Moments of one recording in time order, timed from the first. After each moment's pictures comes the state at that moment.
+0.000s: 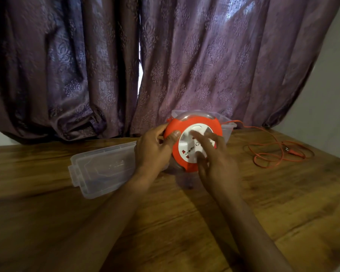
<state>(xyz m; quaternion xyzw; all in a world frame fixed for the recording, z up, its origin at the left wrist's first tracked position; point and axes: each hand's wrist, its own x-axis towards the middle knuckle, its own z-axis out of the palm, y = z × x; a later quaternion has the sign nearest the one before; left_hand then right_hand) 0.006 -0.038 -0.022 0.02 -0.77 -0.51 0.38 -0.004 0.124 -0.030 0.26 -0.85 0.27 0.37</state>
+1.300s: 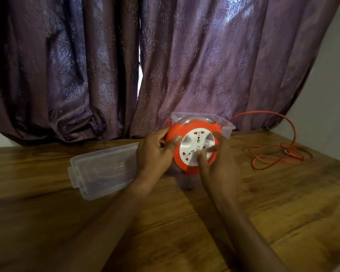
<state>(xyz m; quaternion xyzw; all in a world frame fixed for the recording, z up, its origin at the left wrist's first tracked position) 0.009 -0.032 -0.023 0.02 -0.78 -0.51 0.38 -0.003 0.122 -0.035 0.16 -0.82 0.39 0.38</state>
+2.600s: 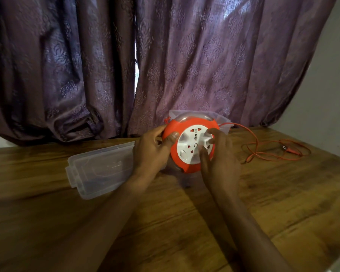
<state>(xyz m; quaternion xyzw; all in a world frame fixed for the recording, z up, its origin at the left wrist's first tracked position) 0.006 -0.036 -0.024 0.00 -0.77 -0.52 0.37 -0.002 0.126 -0.028 0.19 -0.83 0.35 0.40</state>
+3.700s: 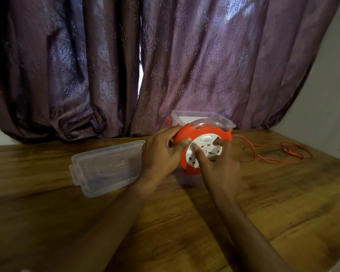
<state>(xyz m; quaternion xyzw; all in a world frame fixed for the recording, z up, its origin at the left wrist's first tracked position) 0.012 -0.025 -0.020 -0.04 -0.81 -0.43 0.40 0.001 0.119 -0.032 0.05 -0.84 0.43 0.32</state>
